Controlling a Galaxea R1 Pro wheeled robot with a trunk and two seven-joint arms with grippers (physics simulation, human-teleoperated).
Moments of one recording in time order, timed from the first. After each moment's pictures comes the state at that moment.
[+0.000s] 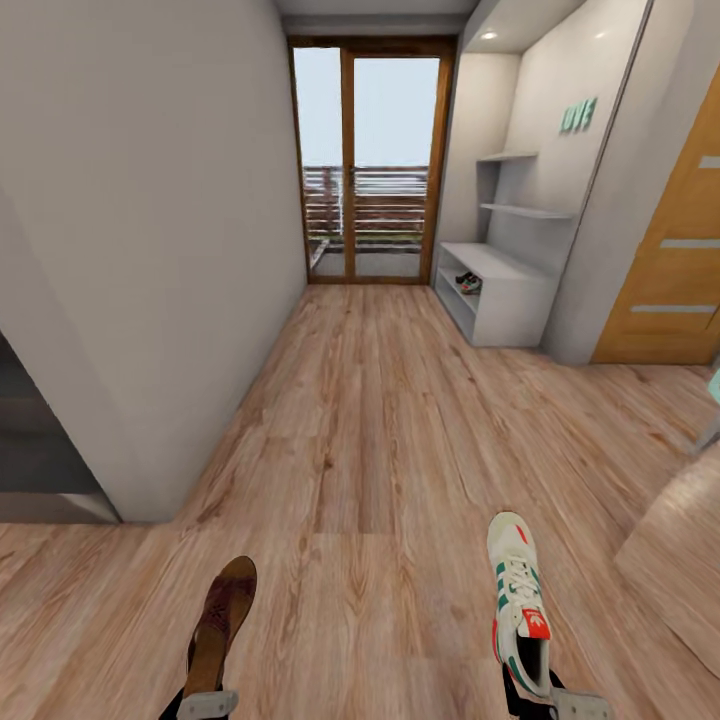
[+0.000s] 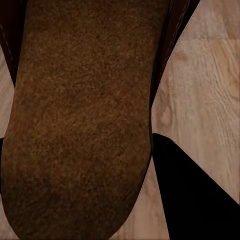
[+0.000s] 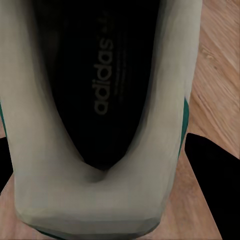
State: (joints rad) left arm -0.26 0.00 0.20 -0.24 -0.16 -0.64 0.02; right arm -0.34 -0.09 -0.43 -0.03 0.20 -0.93 0.15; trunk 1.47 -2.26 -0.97
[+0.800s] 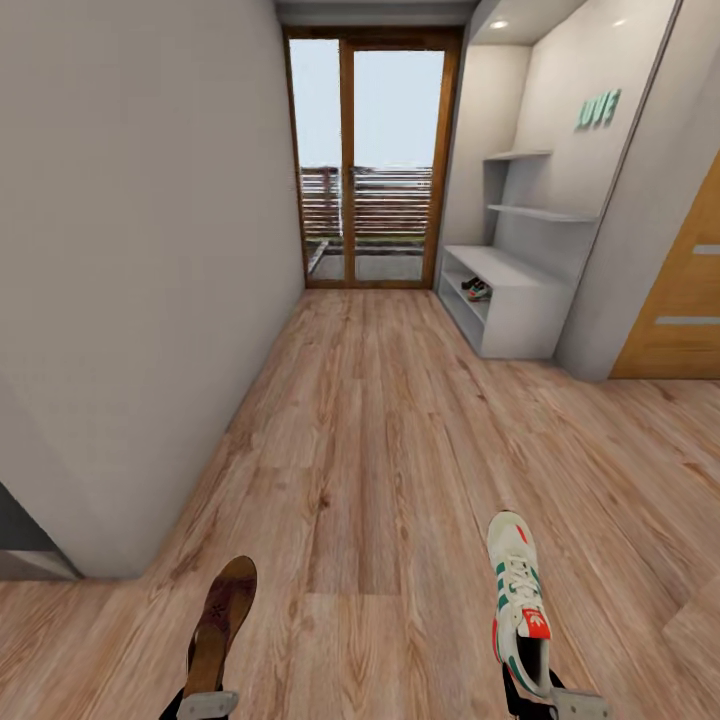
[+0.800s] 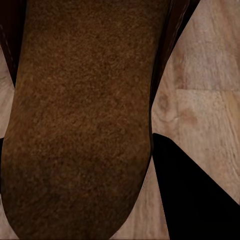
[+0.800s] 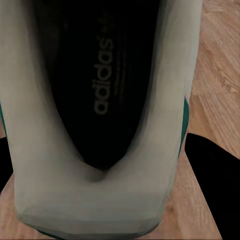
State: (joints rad) left arm -0.26 0.00 0.20 -0.24 -0.16 -0.64 0.02; right arm -0.34 -0.09 -0.43 -0.03 0.20 -0.93 0.15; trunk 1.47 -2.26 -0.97
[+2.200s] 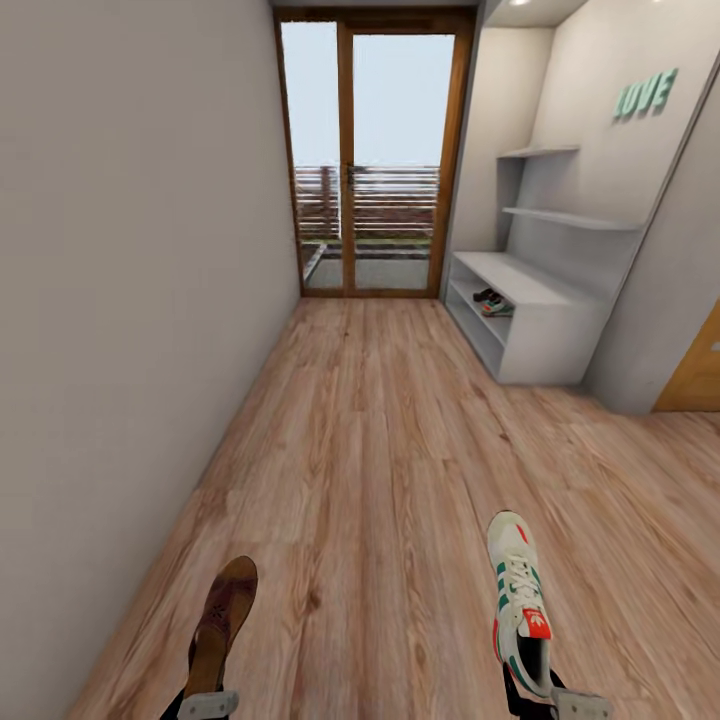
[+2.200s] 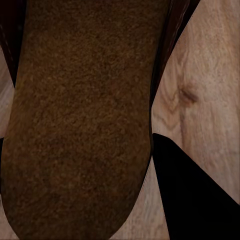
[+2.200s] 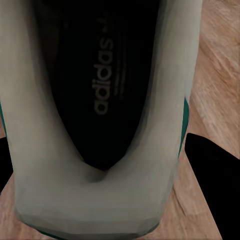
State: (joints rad) left arm -0.26 0.00 0.20 -0.24 -0.16 -0.64 0.02; right arm -0.34 -0.09 -0.43 -0.03 0.20 -0.93 0.15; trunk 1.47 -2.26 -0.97
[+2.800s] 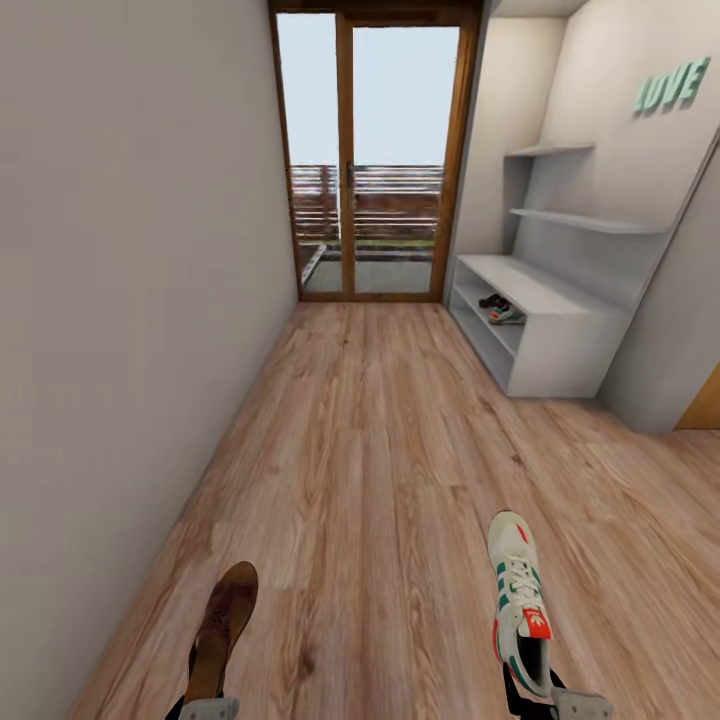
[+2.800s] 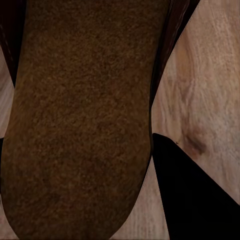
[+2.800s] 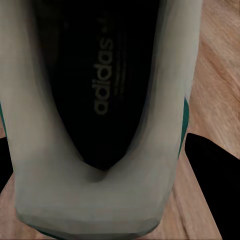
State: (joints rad) left arm -0.26 0.00 0.20 -0.22 -0.16 -0.64 0.02; right arm -0.34 -0.09 -0.43 -0.03 0.20 -0.93 0.15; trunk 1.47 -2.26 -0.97
